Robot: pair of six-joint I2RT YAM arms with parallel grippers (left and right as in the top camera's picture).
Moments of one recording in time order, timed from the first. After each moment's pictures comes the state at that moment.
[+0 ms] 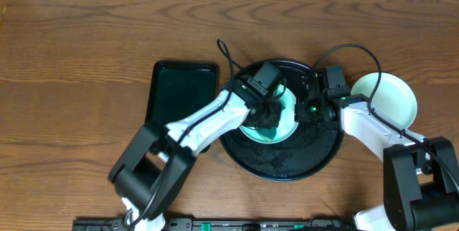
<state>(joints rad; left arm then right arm) -0.73 1.88 1.26 -0.60 0.24 -0.58 0.23 1.68 0.83 -0.33 -0.25 0.27</state>
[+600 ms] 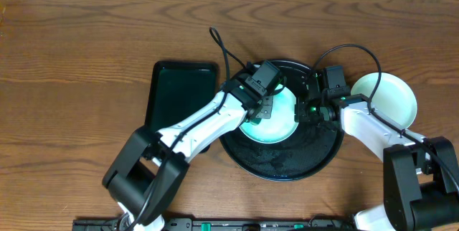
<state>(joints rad) -0.73 1.86 1.26 -0.60 -0.10 -0.56 0.23 1.68 0.83 -0.33 -0.25 0.27</state>
